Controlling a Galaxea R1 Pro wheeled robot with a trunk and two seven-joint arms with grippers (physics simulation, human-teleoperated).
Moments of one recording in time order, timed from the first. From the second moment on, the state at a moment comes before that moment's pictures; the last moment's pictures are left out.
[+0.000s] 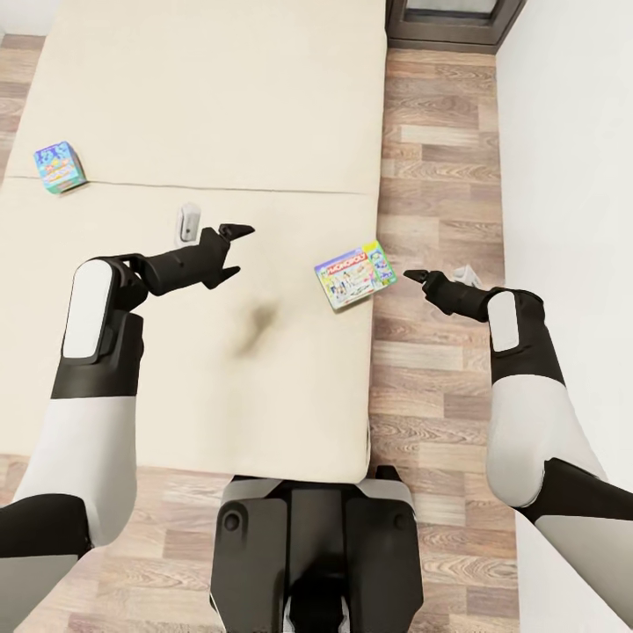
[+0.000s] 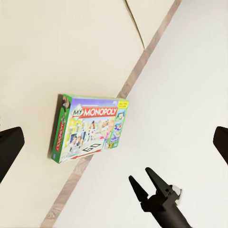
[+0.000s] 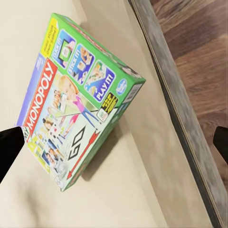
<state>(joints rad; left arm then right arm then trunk) -1.14 0.03 0.05 -1.37 1.51 0.86 0.57 -1.22 0.01 -0.43 -0.92 -0.33 0.86 0.26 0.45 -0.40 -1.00</state>
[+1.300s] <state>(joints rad) -1.21 0.01 0.05 -1.35 1.51 0.86 0.57 -1.28 0.01 -0.43 -0.92 -0.33 0.86 0.26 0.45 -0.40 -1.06</state>
